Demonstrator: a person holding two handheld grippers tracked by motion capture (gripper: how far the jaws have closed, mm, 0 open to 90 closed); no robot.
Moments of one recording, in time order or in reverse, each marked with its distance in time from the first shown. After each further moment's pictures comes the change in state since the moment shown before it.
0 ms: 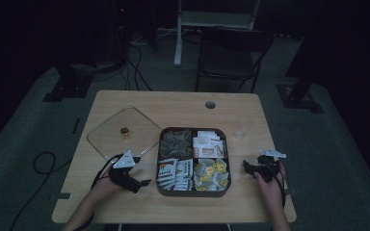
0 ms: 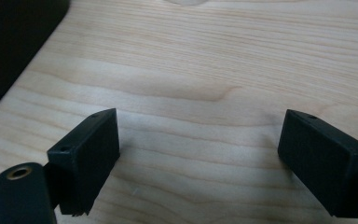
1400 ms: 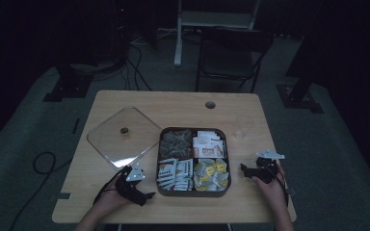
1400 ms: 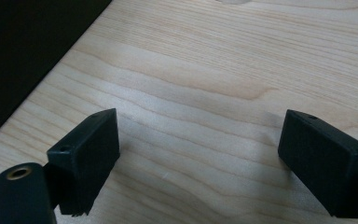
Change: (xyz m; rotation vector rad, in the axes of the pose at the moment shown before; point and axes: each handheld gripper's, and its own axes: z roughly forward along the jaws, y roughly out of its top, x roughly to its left) left arm -0.035 -0.012 0.016 0.160 0.073 -0.003; right arm 0.003 -0.003 -0.003 0.000 0.097 -0.094
